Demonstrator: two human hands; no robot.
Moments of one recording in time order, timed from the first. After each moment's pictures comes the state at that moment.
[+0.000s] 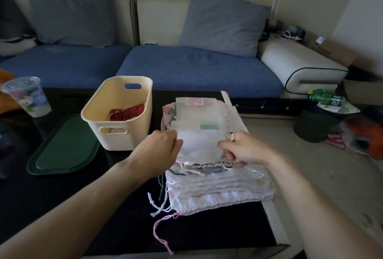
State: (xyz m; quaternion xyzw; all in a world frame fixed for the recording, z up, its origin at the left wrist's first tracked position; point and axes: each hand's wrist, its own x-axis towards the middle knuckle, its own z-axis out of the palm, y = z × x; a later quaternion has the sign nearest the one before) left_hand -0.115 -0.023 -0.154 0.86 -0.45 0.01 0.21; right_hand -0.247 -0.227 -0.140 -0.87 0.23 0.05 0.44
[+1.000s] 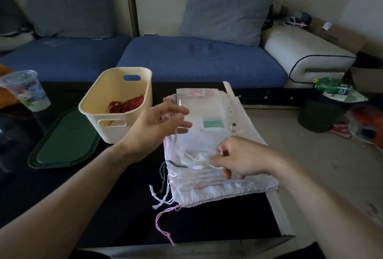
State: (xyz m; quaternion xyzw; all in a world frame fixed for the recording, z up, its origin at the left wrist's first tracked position) left_hand -0.115 -0.022 -0.128 0.70 -0.34 -0.23 0.59; right_hand -0.264 -0.194 -0.126 -0.91 0.16 0.17 0.35
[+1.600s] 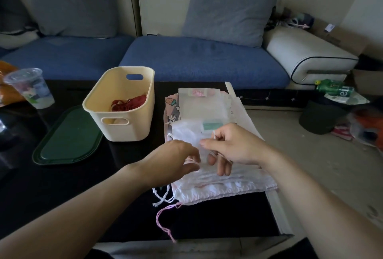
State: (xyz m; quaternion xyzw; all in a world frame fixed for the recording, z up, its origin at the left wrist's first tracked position) left_hand -0.140 -0.022 -0.162 0.80 -0.56 -0.12 0.15; right_hand -0.254 -0.186 -0.123 -0.85 0.14 0.07 0.50
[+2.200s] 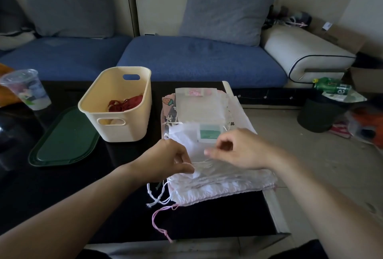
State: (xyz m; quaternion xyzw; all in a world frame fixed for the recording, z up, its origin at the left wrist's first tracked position) left_hand -0.129 -0.020 -0.174 0.81 -0.47 -0.22 0.26; right_hand -0.264 -0.211 -0.137 -0.95 0.12 0.04 0.29
